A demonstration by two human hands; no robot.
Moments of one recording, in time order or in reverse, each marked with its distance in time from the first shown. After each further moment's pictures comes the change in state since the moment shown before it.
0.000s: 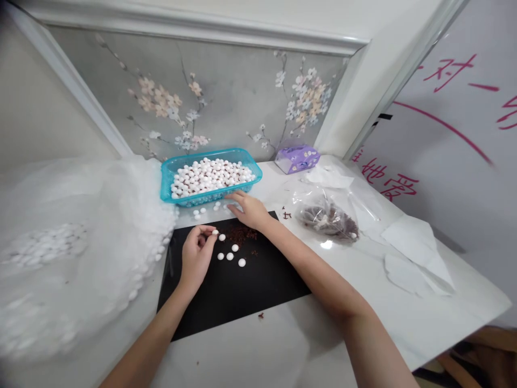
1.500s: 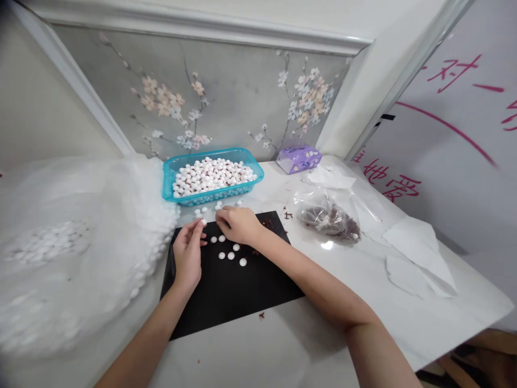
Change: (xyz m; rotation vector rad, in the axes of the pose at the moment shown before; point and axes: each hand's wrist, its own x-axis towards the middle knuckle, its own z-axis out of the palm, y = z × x) left_hand 0.004 -0.005 -0.002 -0.402 0.170 -0.231; right_hand -0.012 -0.048 0.000 -0.227 -0.186 -0.078
